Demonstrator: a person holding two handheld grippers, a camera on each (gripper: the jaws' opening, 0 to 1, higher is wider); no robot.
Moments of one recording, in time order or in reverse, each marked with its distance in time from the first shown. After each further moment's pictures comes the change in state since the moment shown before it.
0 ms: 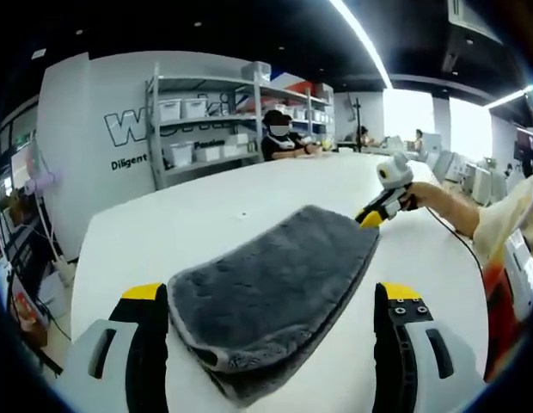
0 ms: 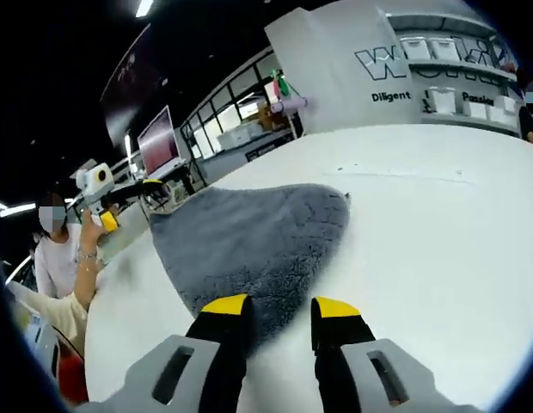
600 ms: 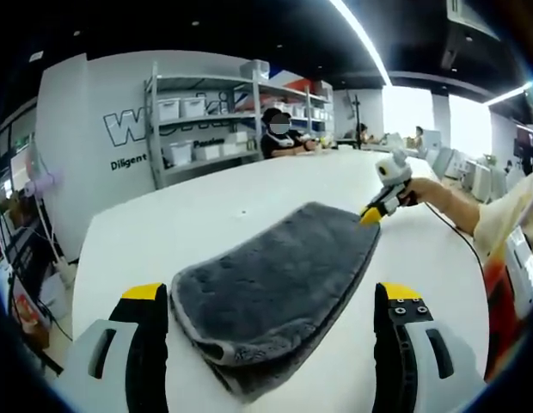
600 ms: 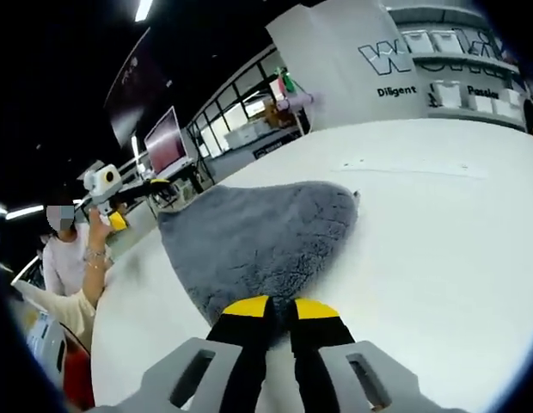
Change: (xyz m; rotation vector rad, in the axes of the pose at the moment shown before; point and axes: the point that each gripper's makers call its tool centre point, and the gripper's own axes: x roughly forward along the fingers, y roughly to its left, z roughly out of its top) left arm 0.000 0.001 -0.002 0.008 0.011 0.002; right arm -0.007 0.002 -0.005 -0.052 0.028 0.016
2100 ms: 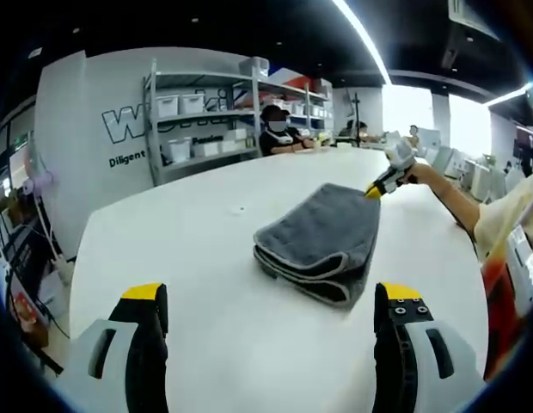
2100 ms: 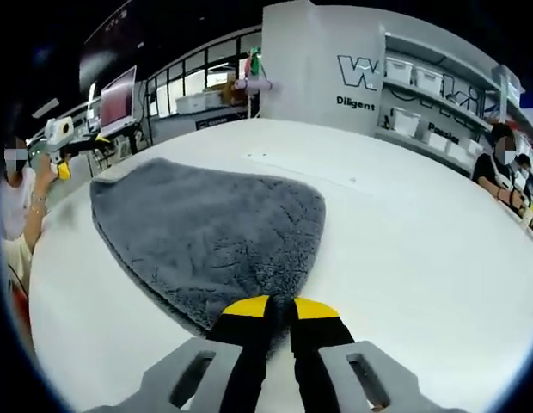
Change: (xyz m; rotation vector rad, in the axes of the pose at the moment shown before) left arm 0.004 -0.003 -0.004 -0.006 0.015 -0.009; right arm -0.099 -0.122 -0.001 -0.198 0.099 -0.413
